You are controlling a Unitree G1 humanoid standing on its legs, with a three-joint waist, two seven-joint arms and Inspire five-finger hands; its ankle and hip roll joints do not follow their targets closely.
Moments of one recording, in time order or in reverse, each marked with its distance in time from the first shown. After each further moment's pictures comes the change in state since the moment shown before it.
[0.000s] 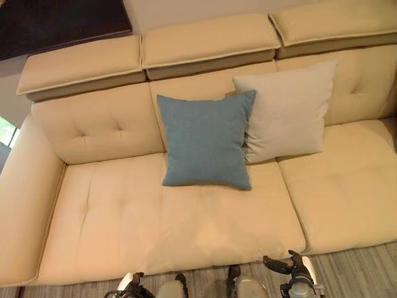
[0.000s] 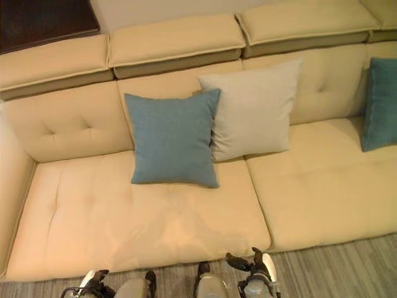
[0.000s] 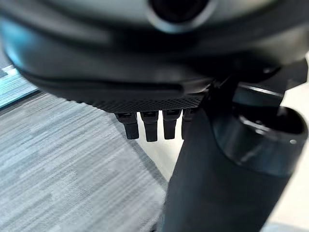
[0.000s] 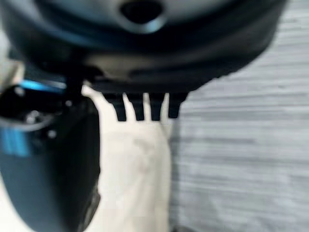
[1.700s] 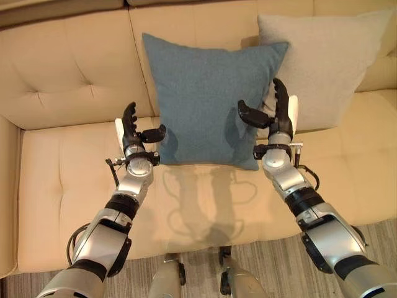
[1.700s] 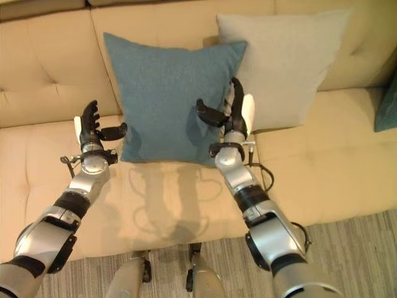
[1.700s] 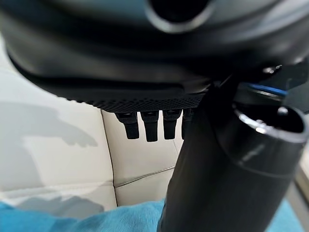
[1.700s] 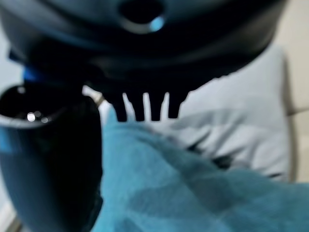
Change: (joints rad) left arm -0.846 0.152 -0.026 -0.296 -0.513 -0.153 0.242; right arm -0.907 -0.100 0.280 -0.251 0.179 -0.007 -0.216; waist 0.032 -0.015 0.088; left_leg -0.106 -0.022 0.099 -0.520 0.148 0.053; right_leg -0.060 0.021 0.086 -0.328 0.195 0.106
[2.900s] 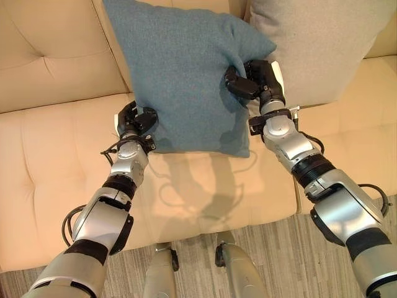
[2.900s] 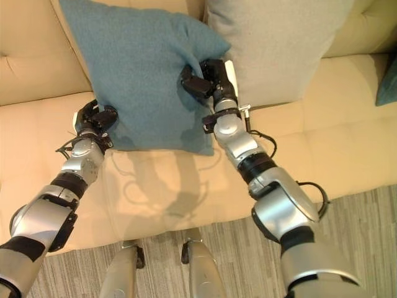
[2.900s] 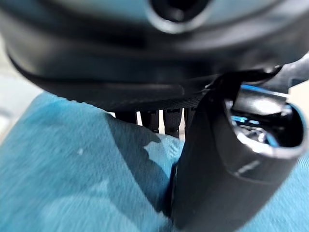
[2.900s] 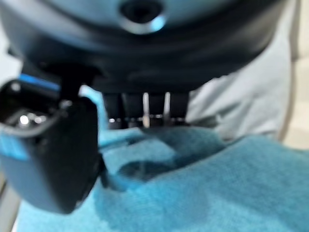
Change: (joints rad) left arm -0.094 0.007 0.013 0.204 -0.350 -0.009 -0.223; right arm -0.132 -0.089 0.211 -0.015 0.344 -0.008 0.243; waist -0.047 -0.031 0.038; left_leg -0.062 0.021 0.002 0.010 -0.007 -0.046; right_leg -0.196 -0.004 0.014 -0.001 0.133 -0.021
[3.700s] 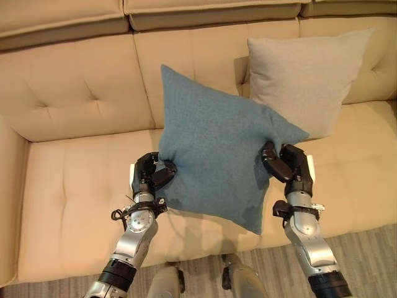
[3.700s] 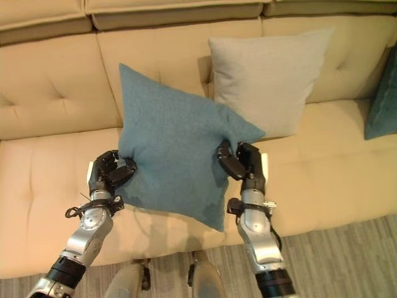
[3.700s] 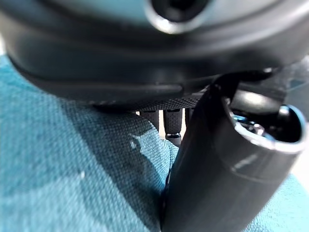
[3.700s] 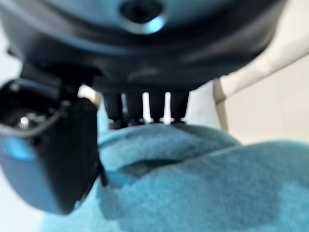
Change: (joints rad) left arm 0.871 -0.083 0.078 -0.975 0.397 0.030 0.050; right arm 1.059 0.133 -0.599 -0.765 -0.332 -0.035 0.053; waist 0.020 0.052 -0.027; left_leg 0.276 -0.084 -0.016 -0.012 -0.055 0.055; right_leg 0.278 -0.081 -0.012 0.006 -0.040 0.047
